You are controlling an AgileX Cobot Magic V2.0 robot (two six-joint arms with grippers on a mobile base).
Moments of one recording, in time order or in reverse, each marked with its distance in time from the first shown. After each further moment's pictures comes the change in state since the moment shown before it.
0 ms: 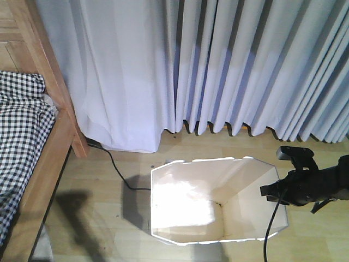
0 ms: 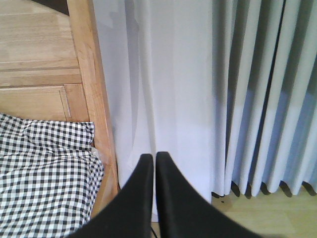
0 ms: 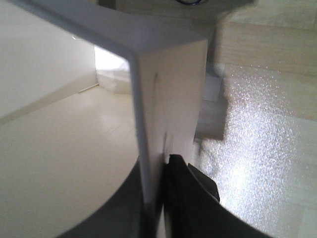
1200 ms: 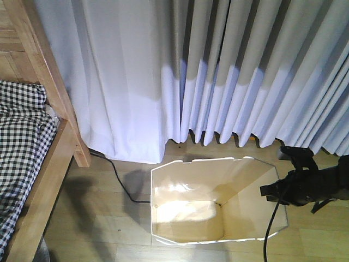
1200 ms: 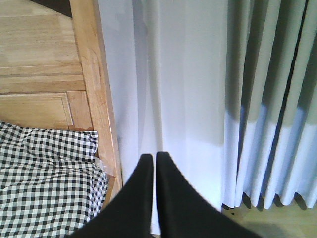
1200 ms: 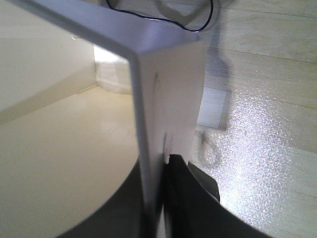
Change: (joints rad) left arm 0.000 0.000 0.000 0.000 0.000 0.000; right arm 0.000 0.000 0.000 0.000 0.001 0.000
